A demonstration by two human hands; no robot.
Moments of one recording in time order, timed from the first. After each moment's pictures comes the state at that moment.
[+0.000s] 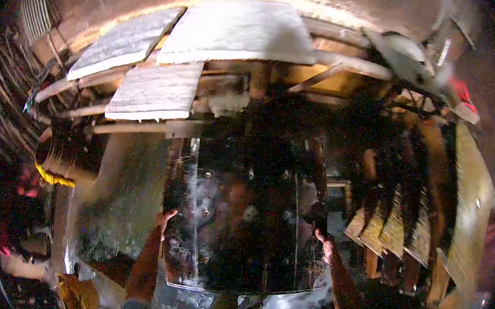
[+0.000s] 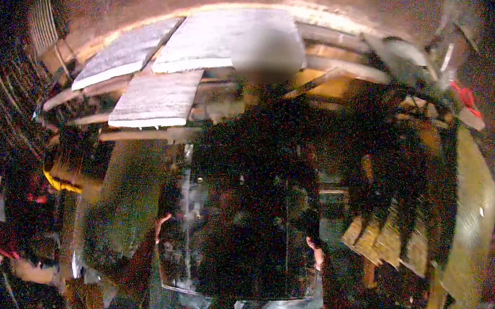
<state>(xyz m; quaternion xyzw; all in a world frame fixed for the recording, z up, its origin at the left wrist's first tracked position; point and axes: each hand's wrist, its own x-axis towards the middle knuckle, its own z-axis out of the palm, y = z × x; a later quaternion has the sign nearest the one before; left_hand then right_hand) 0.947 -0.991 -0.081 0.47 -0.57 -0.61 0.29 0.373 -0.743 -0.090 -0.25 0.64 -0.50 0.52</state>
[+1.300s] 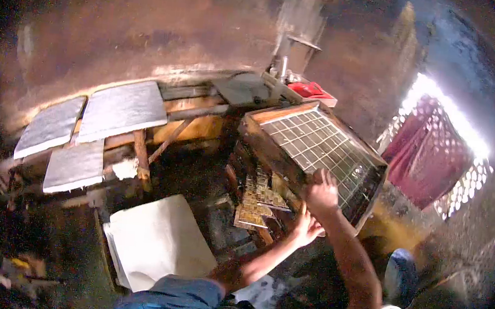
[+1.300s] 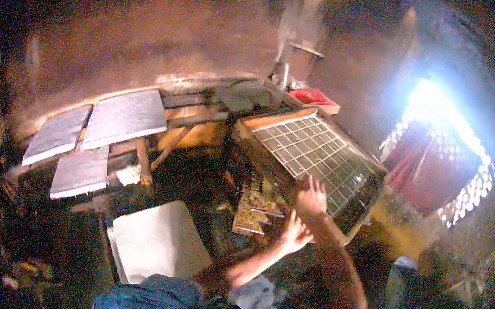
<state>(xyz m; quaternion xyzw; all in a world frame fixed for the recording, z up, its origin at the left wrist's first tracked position) 0.345 -0.564 0.327 0.00 -0.03 -1.00 0.05 0.255 -0.553 0.384 -0.47 0.83 0.11 -0.29</state>
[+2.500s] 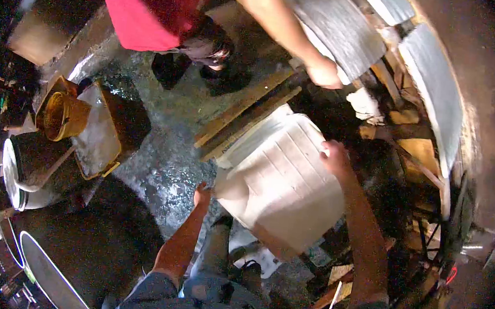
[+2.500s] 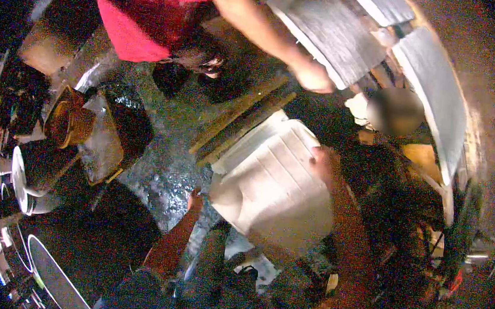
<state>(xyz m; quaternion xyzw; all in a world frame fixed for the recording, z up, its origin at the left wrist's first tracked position) 0.968 -0.756 -0.270 0.84 -0.06 -0.42 0.35 0.707 -1.136 -0.003 -0.89 0.43 0.00 0.15</state>
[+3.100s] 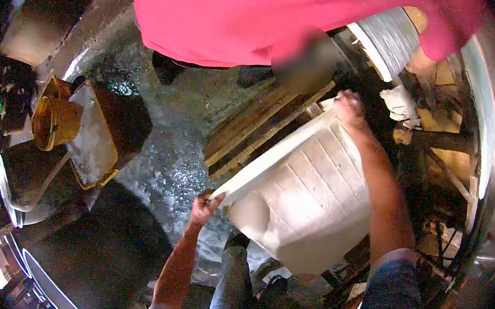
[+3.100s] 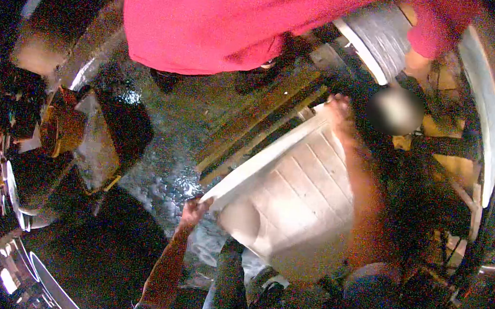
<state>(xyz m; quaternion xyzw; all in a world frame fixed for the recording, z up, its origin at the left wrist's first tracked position) 1.019 -0.796 -0.212 0.60 -0.11 -0.51 0.60 0.831 -1.291 -0.176 -0.91 0.36 0.16 -0.13</state>
